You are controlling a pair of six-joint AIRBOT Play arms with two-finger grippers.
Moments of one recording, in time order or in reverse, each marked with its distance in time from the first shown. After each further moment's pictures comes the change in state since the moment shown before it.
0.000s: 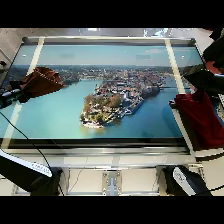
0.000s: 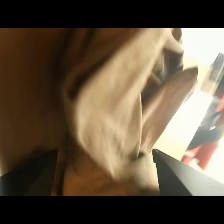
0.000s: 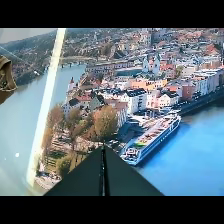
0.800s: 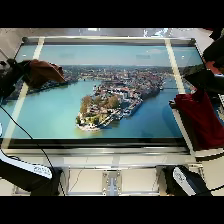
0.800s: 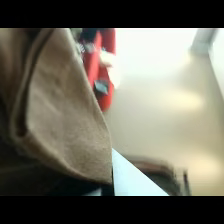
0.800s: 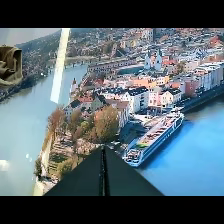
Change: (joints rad) left arm -0.148 0.176 0.002 -0.580 -0.409 0.681; right arm 0.000 0.000 0.002 0.001 0.011 0.051
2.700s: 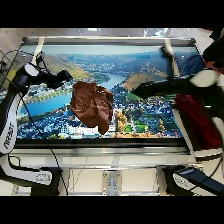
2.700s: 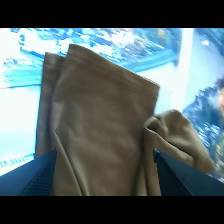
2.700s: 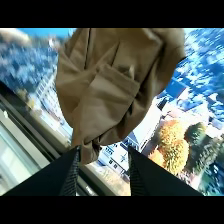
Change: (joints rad) left arm -0.444 0.129 0.000 1.263 0.178 -0.478; right arm 0.632 -0.296 -0.006 -0.082 -0.167 -0.177
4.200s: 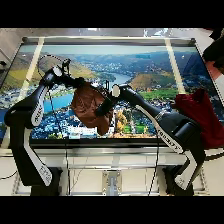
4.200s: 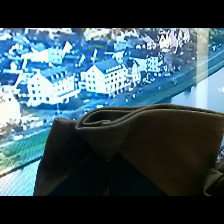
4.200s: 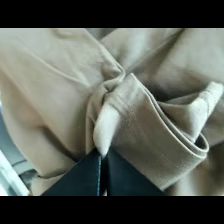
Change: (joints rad) left arm -0.094 -0.441 0.362 0.002 -0.060 0.186; right arm 0.404 -0.679 0.401 -0.278 -0.031 0.083
